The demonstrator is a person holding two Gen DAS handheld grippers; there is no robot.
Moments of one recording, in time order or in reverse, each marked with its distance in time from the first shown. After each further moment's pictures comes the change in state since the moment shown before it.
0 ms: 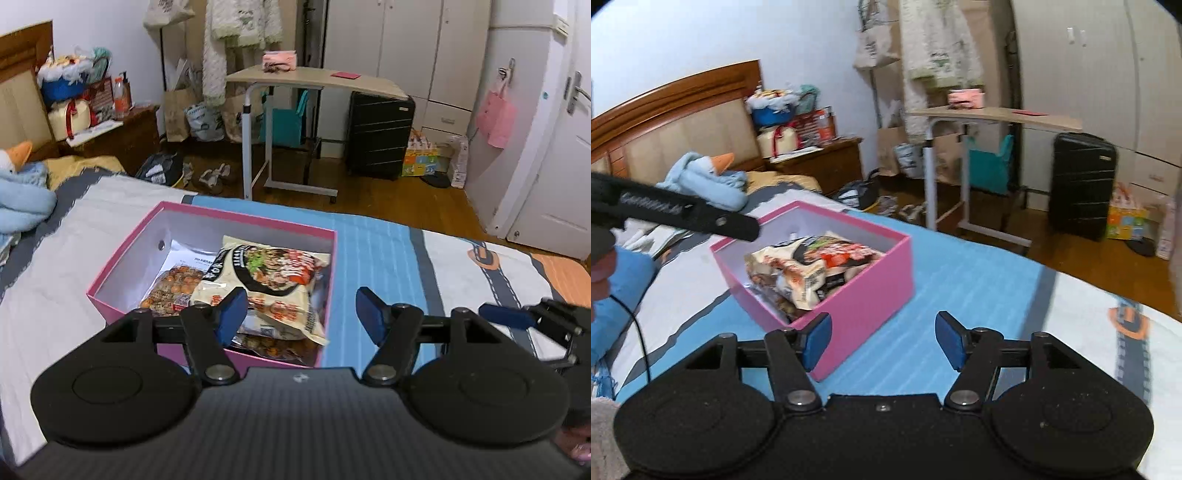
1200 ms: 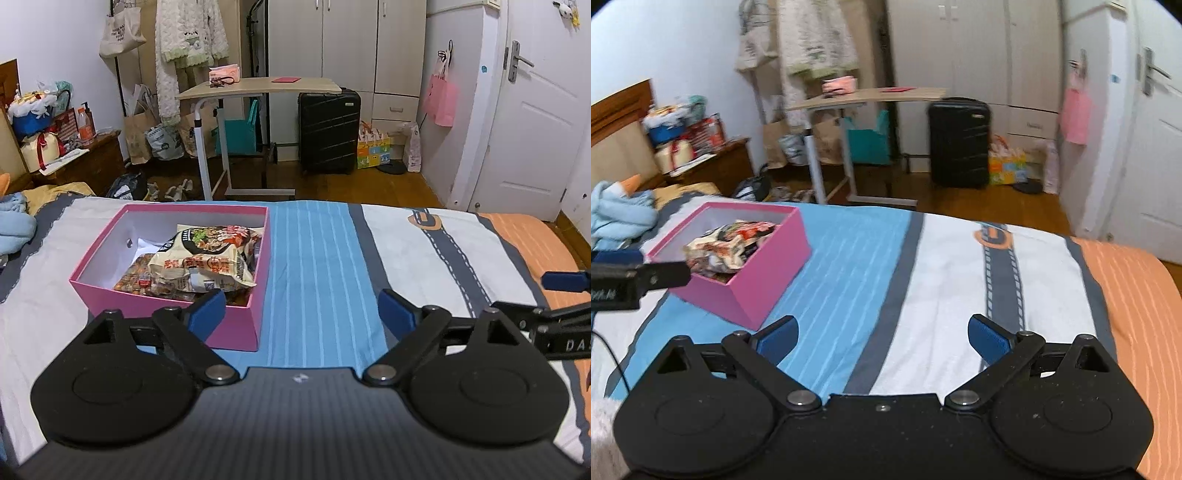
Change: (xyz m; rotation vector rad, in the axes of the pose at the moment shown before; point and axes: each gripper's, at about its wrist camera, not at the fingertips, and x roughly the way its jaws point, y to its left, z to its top) left arm -0.069 -0.056 -0.056 0.132 -0.029 -0.078; right arm -0.111 0.002 -0.043 0.222 0.055 -0.344
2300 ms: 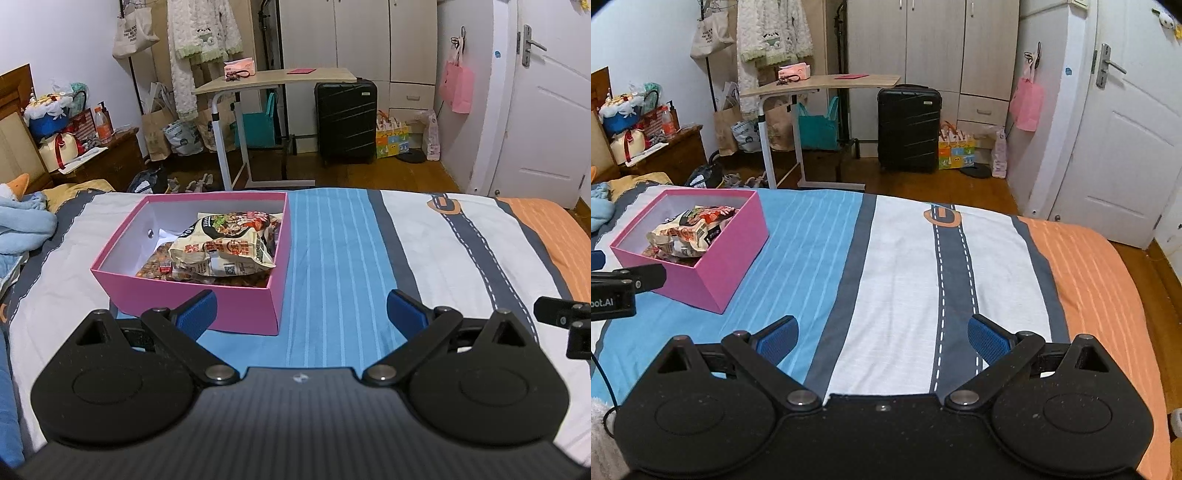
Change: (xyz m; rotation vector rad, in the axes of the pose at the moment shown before) left arm -0.005 -0.004 -0.009 0.017 0.025 0.069; right arm -0.026 0.013 -0.011 0.011 0.053 -0.177
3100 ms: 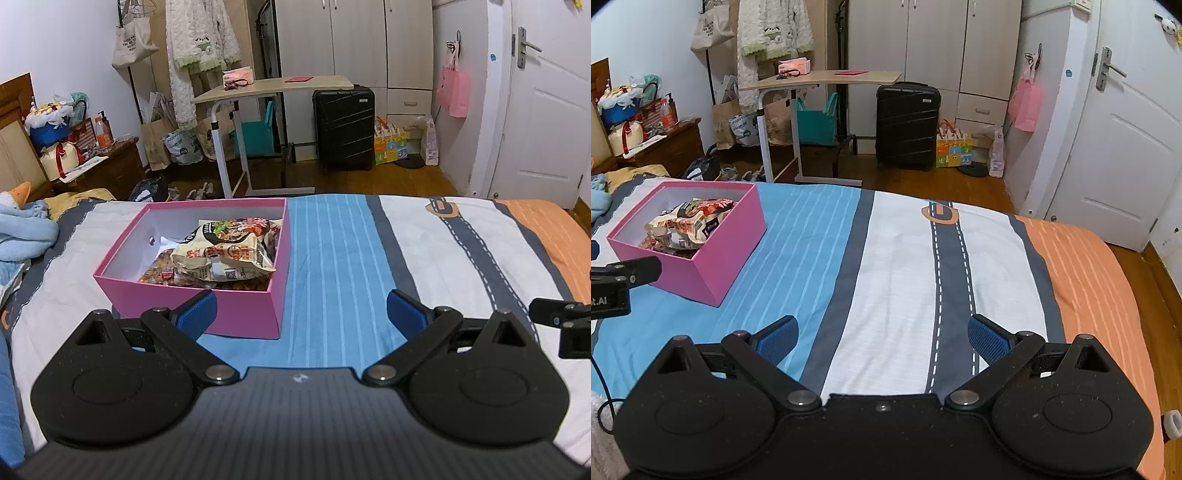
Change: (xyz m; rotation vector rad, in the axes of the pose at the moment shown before) left arm -0.008 -0.001 -0.005 0.019 -0.029 0.002; right arm 0.000 0.002 -0.001 -0.014 0.009 -0.015
